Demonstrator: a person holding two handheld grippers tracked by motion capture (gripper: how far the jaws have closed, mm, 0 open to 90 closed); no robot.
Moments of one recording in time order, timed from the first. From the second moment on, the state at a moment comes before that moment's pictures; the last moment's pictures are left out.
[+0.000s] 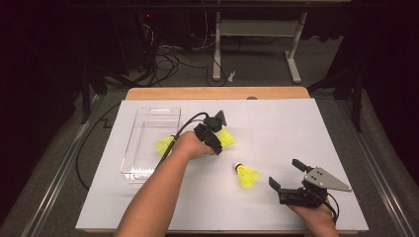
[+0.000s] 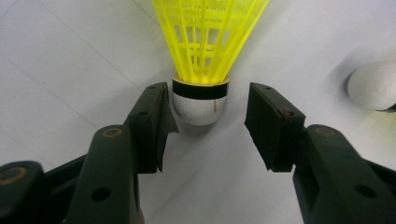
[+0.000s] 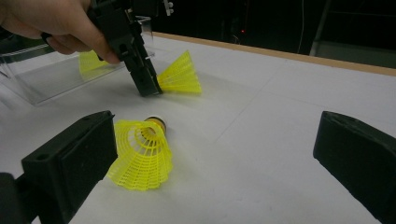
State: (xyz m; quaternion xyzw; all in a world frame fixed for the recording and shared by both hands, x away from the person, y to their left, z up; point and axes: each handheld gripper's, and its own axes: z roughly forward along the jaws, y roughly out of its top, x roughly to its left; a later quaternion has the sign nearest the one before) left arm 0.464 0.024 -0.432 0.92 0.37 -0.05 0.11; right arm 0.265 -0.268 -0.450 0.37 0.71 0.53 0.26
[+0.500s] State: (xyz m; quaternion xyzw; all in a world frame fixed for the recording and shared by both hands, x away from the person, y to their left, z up) left arm 0.462 0.022 -0.434 0.92 0.37 -0.04 0.11; right arm 0.265 -0.268 -0.450 0.37 0.71 0.53 0.26
